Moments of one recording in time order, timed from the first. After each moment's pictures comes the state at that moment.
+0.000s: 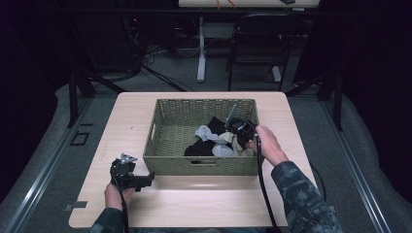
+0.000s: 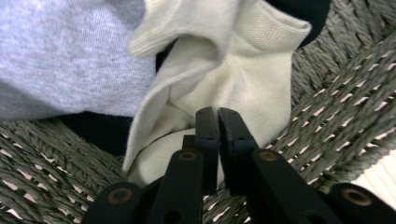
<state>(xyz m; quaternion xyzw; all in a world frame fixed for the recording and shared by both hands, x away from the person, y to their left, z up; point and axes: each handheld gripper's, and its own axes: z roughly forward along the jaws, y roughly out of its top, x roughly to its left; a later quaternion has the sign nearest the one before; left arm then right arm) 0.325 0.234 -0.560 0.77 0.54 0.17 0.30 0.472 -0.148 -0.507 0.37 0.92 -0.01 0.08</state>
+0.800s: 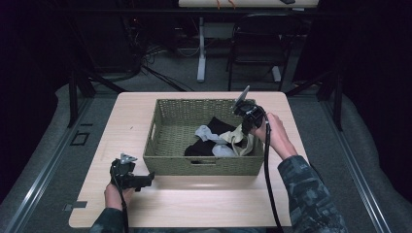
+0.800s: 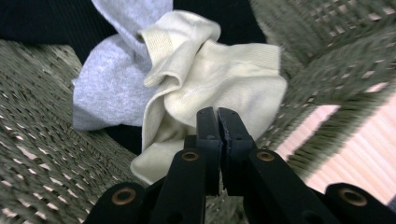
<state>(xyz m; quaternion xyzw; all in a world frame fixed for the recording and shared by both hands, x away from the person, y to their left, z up) 0.325 0.234 -0.560 0.77 0.54 0.17 0.31 0.470 -0.165 -0.439 0.42 0.90 0.09 0.09</state>
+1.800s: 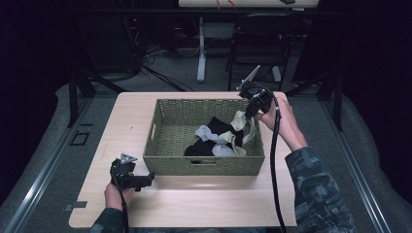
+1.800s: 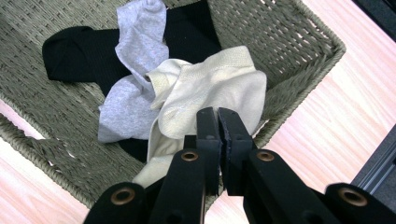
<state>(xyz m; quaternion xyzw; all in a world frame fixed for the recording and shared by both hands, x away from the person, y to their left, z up) 0.325 0.234 -0.560 0.77 0.54 0.17 0.31 0.463 -0.172 -0.369 0.42 0.89 0.14 0.12</state>
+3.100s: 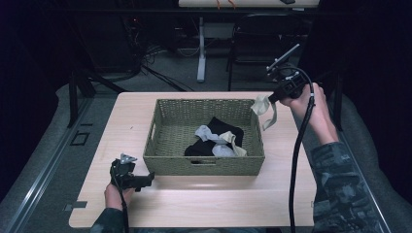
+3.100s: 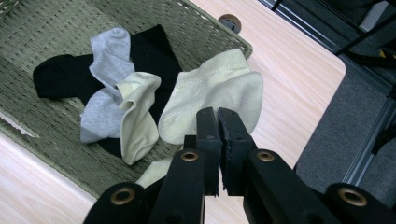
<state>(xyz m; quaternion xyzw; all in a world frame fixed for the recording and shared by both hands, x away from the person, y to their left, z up) 0.325 0.235 -0.561 0.76 0.54 0.17 0.31 0.451 -0.236 -0.308 0.46 0.85 0.18 0.16</state>
